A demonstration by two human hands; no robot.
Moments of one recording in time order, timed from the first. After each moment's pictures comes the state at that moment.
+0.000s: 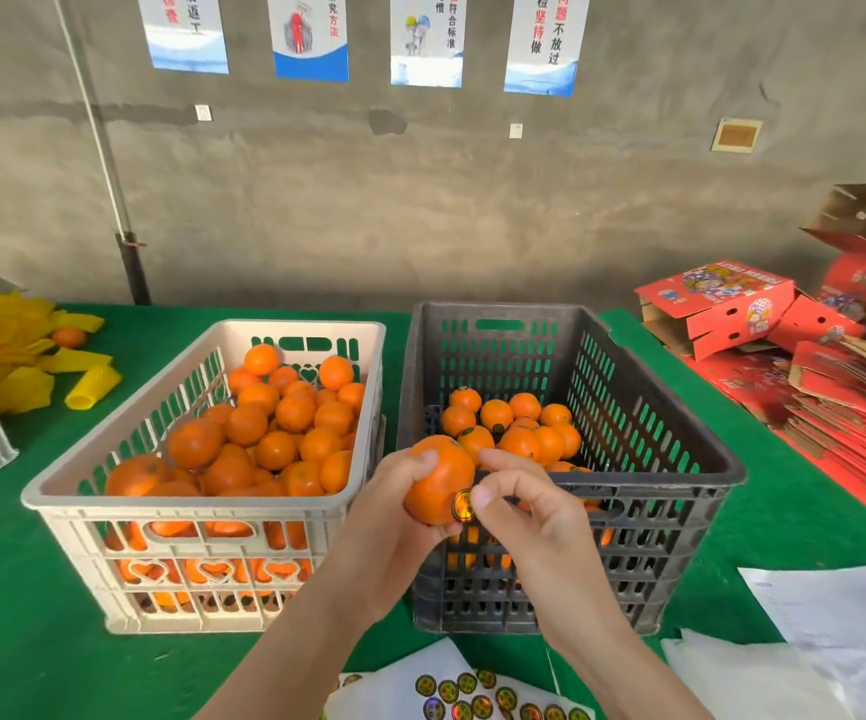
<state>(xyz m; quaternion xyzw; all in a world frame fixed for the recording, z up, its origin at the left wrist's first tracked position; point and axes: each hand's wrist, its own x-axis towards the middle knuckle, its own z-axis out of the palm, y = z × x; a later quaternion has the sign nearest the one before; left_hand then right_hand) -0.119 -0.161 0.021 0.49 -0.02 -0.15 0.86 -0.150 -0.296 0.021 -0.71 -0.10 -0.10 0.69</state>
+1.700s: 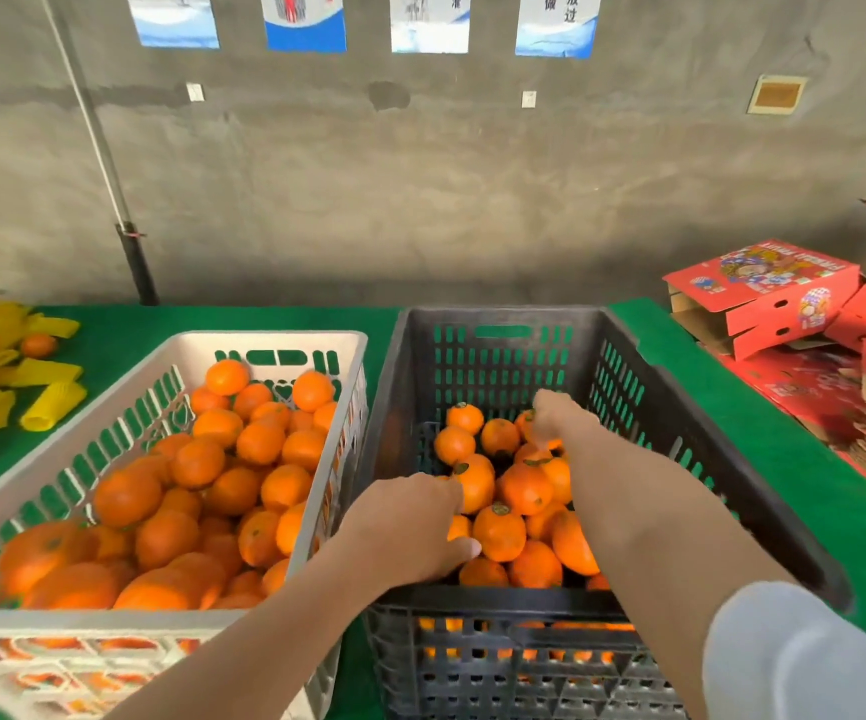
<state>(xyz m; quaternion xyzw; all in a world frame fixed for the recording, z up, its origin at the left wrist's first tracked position) 0.033 -0.200 -0.003 0.97 -0.24 0.00 0.03 0.189 -0.415 -0.031 -0.99 0.10 0.08 0.11</state>
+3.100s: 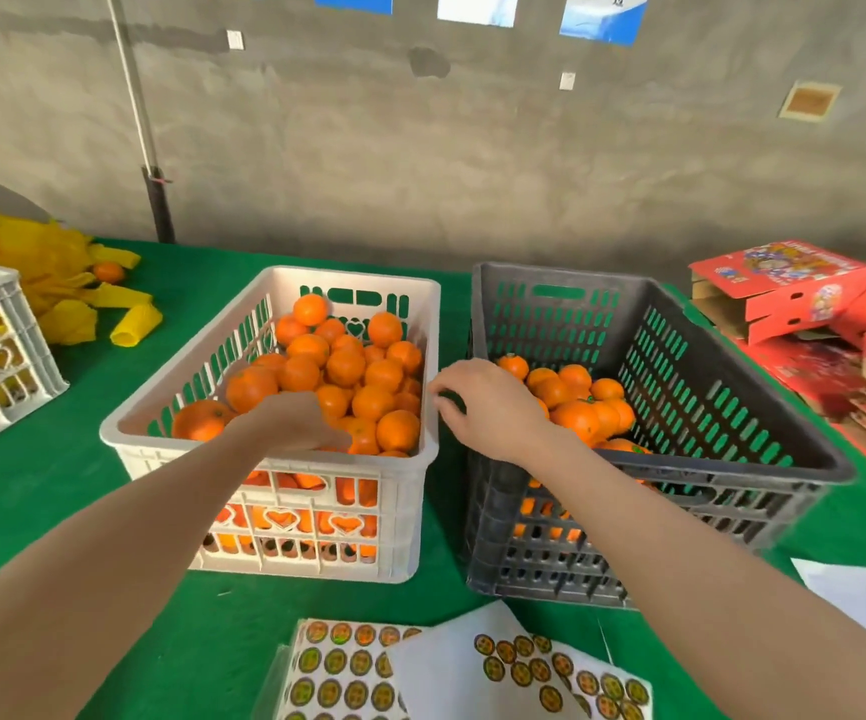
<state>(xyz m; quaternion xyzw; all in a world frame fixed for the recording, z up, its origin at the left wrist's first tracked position) 0.028 0.015 -0.022 0.98 0.10 -0.05 0.18 -0.009 -0.222 0.020 -0.93 -0.31 -0.14 0.14</state>
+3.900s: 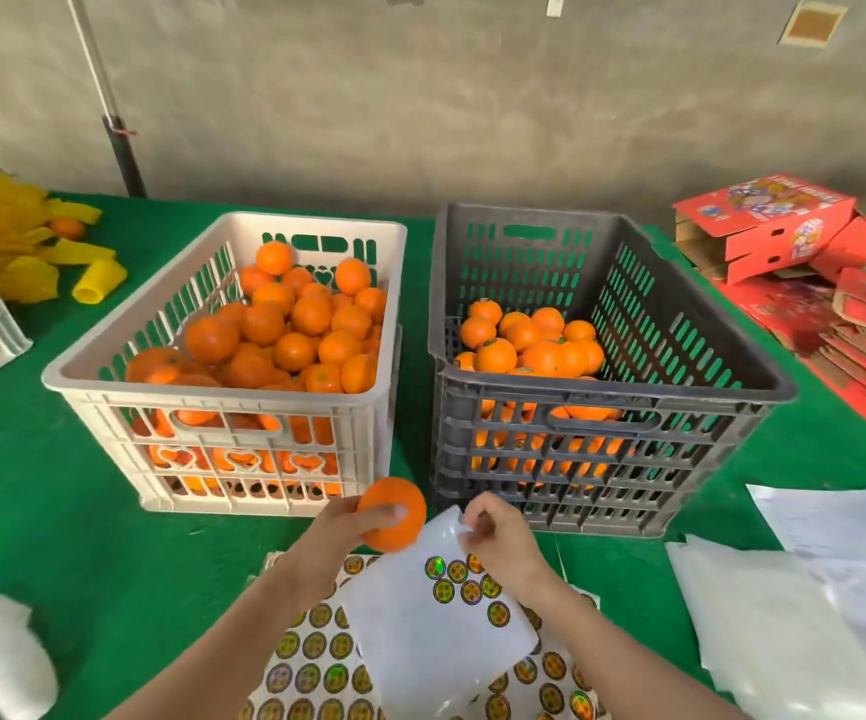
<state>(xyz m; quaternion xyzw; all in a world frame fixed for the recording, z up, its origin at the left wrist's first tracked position) -0.127 -0.085 -0.117 0.68 0.09 -0.23 0.69 -0.112 -0.290 -0.159 -0.89 0.02 0.08 0.44</state>
